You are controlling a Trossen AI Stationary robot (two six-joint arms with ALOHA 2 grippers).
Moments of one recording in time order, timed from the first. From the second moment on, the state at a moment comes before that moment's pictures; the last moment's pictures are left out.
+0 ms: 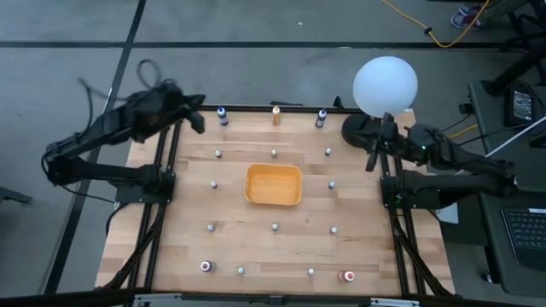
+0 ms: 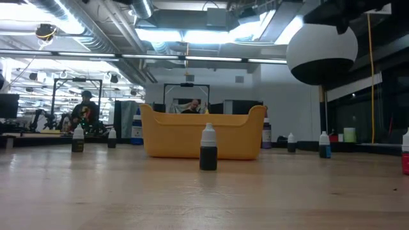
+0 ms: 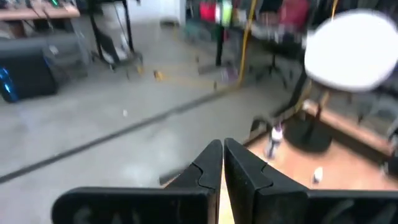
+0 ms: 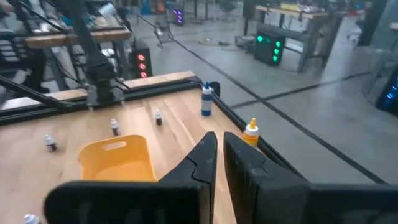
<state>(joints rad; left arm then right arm) 0.33 0.87 1.21 -0.68 -0.52 -0.28 -0.18 0.53 0.69 -0.35 0.24 0.05</state>
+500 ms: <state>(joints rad) 0.86 1.25 1.40 -1.01 0.13 0.04 -0.27 0.63 0.86 -0.47 0.14 0.07</state>
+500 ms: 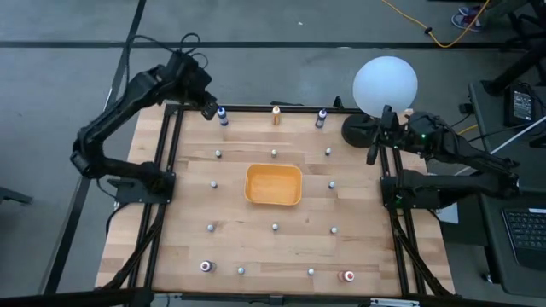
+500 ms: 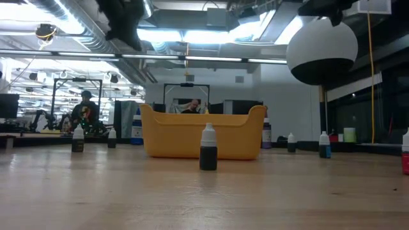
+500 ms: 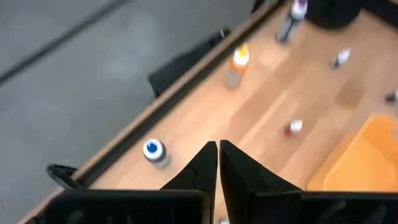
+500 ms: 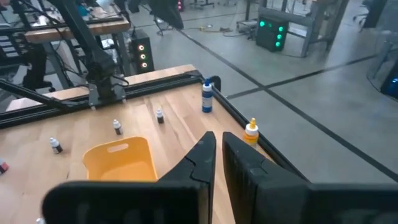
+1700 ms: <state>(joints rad) 1.02 1.80 1.40 -0.98 0.15 0.45 -0.27 0.63 0.86 -0.51 0.14 0.15</state>
